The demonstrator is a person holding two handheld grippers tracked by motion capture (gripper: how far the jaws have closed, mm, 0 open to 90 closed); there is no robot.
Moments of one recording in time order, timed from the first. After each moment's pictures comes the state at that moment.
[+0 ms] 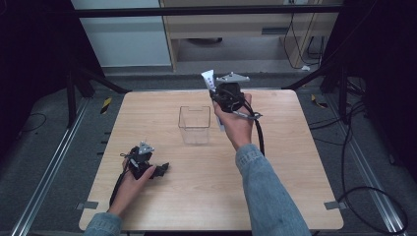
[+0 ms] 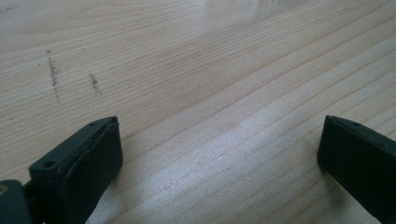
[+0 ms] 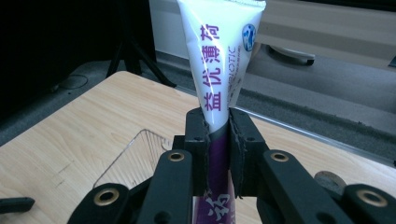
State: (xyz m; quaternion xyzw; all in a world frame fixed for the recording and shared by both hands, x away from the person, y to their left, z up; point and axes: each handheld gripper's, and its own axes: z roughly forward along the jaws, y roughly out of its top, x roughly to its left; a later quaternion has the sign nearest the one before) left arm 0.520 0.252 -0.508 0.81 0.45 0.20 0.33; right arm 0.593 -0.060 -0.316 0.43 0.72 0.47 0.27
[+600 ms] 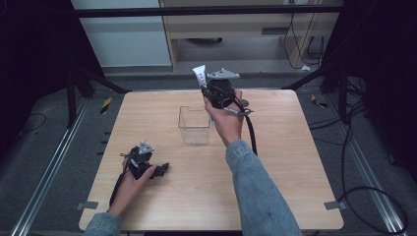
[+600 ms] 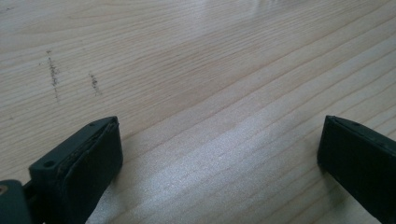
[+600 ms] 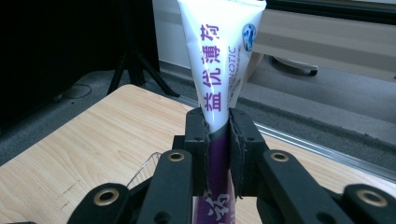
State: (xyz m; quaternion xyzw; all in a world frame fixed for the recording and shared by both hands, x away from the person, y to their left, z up) left arm 0.520 0.252 -0.508 0.81 0.45 0.20 0.33; right arm 0.604 -0.036 -0.312 0.42 0.71 0.48 0.28
